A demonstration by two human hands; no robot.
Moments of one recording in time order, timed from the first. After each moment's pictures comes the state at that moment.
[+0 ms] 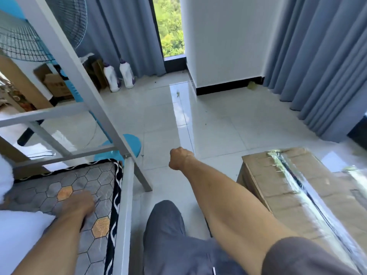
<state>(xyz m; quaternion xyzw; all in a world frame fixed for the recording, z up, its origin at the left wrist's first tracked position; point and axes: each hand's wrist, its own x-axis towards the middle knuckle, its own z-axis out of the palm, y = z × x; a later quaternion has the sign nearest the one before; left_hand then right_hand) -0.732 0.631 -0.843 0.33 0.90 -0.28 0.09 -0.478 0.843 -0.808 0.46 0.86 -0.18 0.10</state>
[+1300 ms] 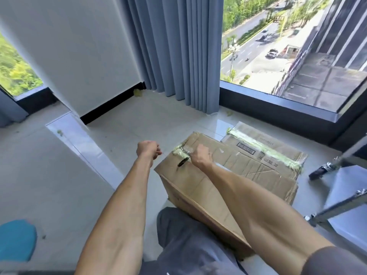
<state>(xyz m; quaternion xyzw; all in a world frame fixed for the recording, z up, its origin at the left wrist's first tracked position) -0.306 0.997 -0.849 0.43 0.69 0.33 0.47 -0.144 0.916 -0.875 0.84 0.36 -0.31 -0.25</state>
